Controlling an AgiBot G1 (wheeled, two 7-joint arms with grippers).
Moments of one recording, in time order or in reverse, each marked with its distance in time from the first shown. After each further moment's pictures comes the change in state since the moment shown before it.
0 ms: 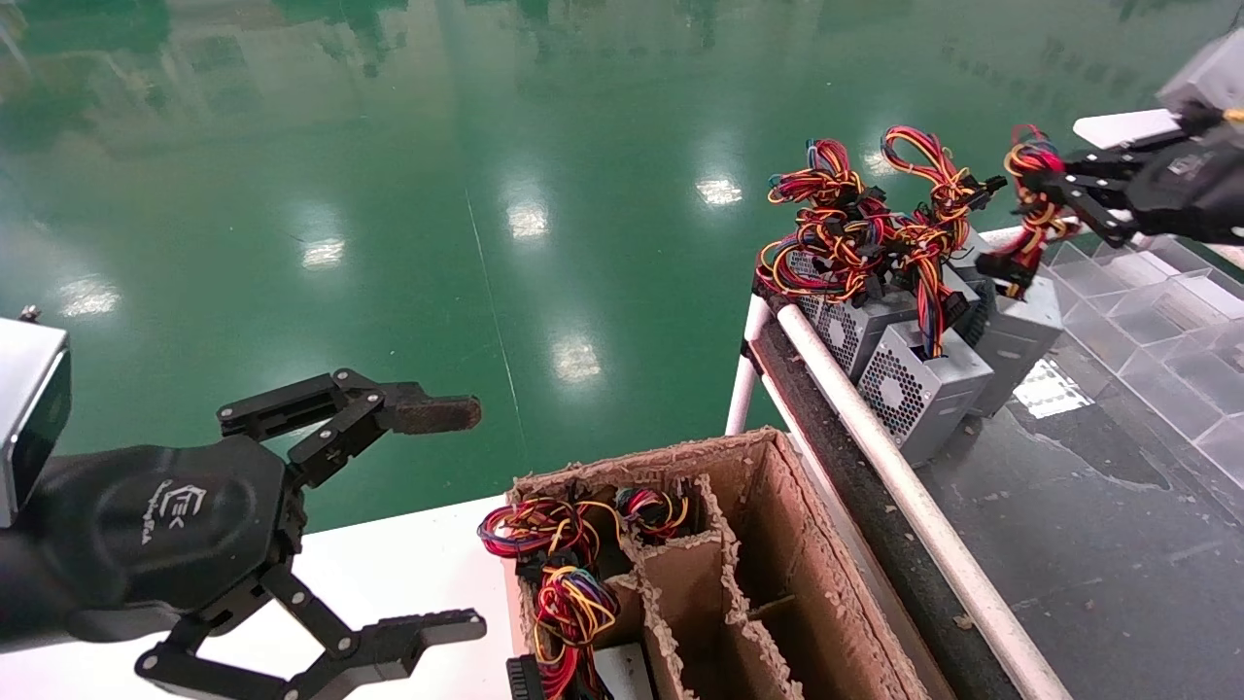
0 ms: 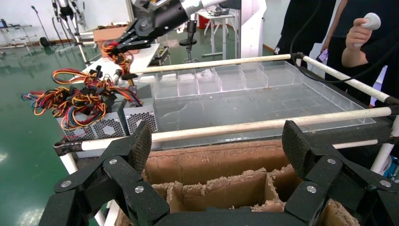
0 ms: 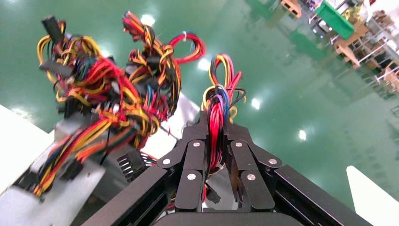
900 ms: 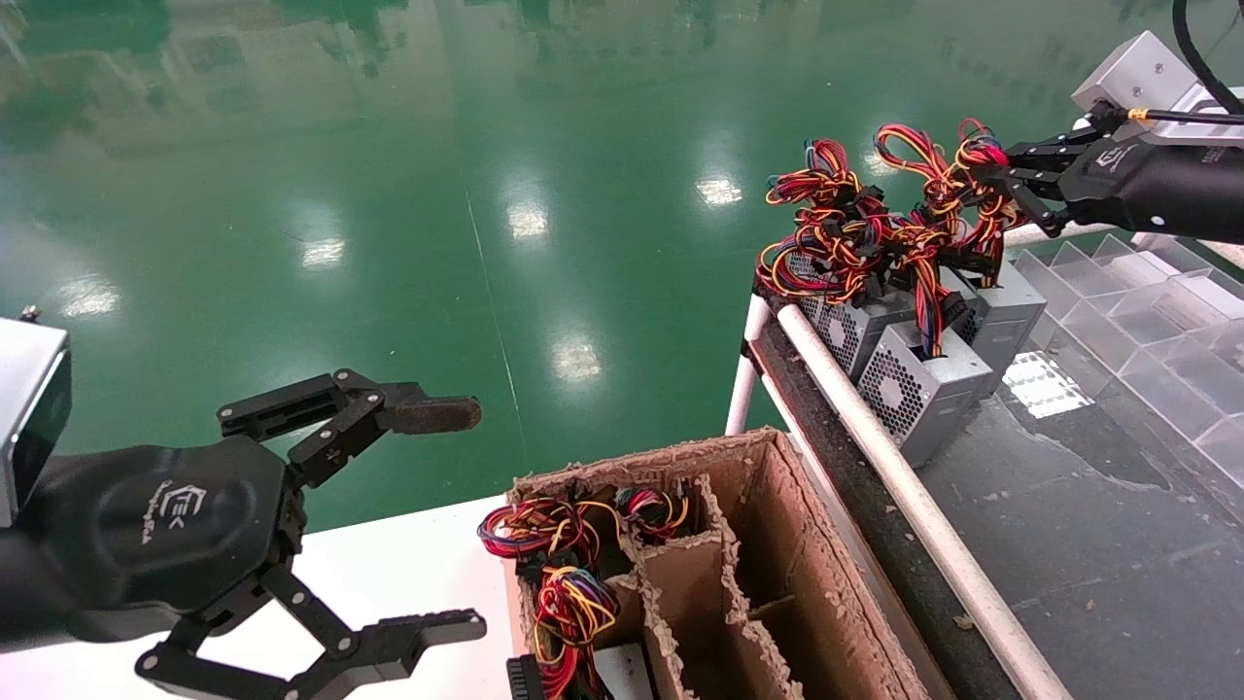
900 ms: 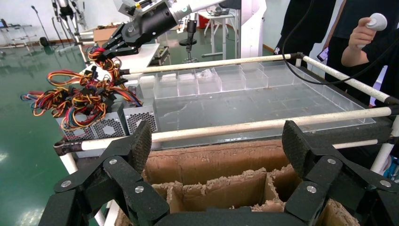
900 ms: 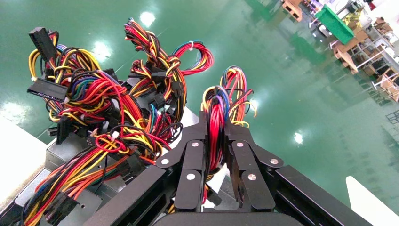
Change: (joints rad) left arm 0.000 -0.001 0.002 0.000 -0.001 -0.001 0.001; right arm 0.018 -0.095 -0.004 -0.079 -0.008 0.054 -0.061
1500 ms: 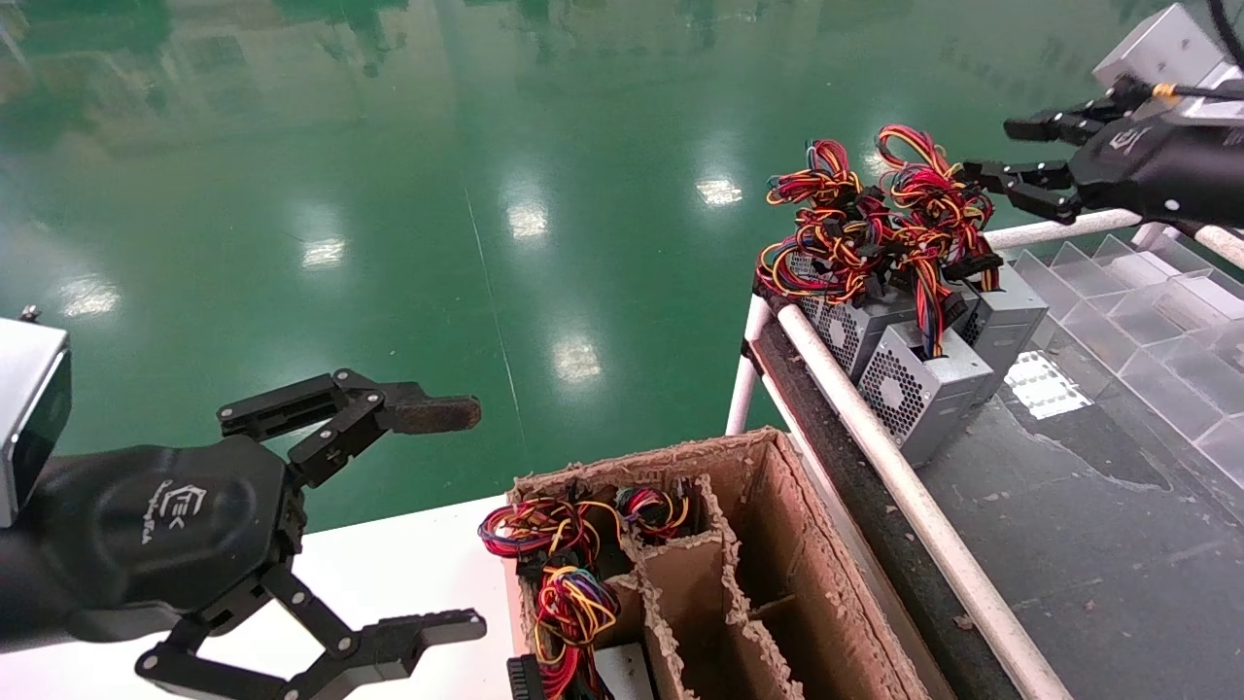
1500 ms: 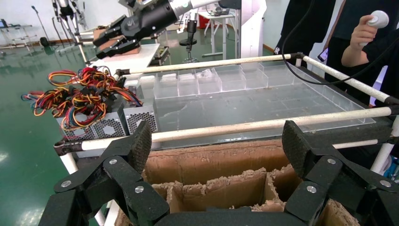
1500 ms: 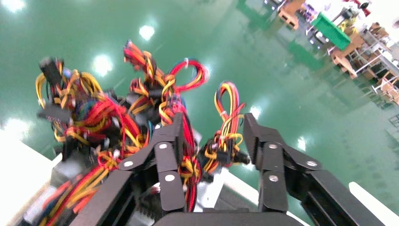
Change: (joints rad) left arm 0.000 0.000 0.001 0.000 -0.001 0.000 0.001; right arm 0.019 0.024 0.038 -0.015 0.055 -0.064 0.021
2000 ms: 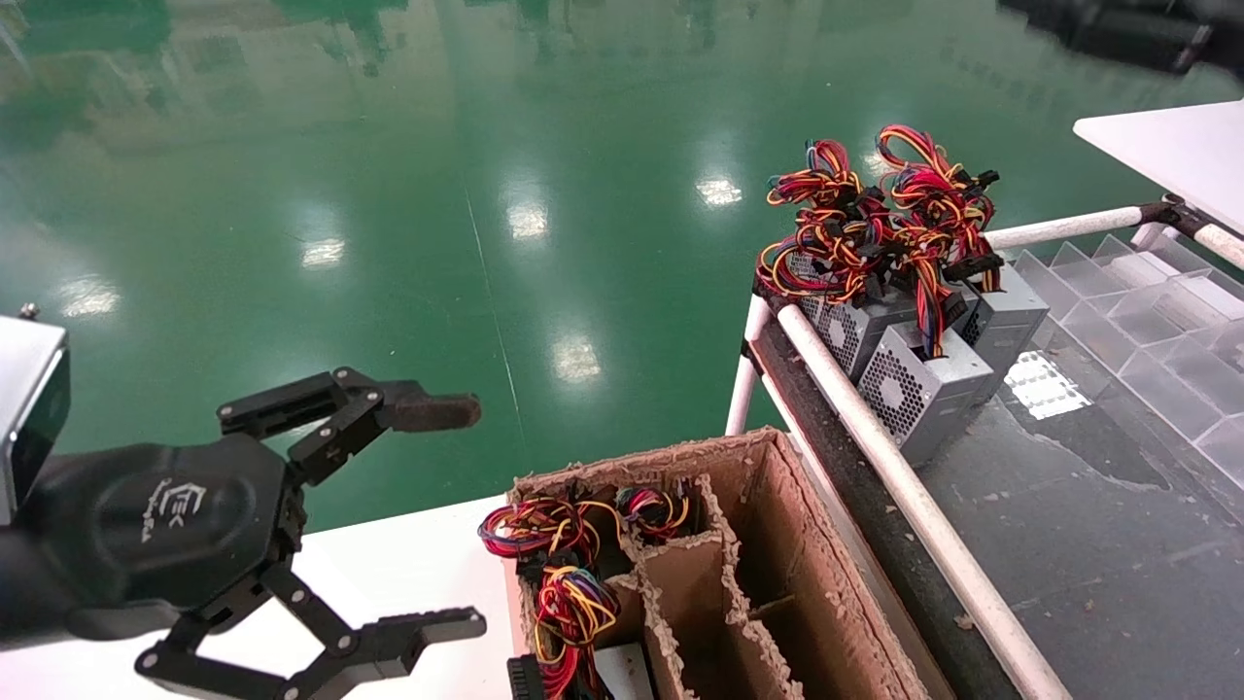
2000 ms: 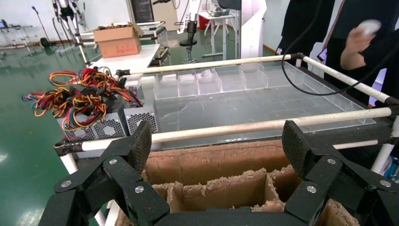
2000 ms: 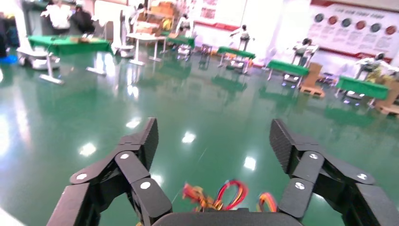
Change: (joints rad) left arm 0.000 0.000 0.001 0.001 -0.001 0.000 0.001; right arm -0.074 0.082 0.124 0.103 0.195 -0.182 0.133
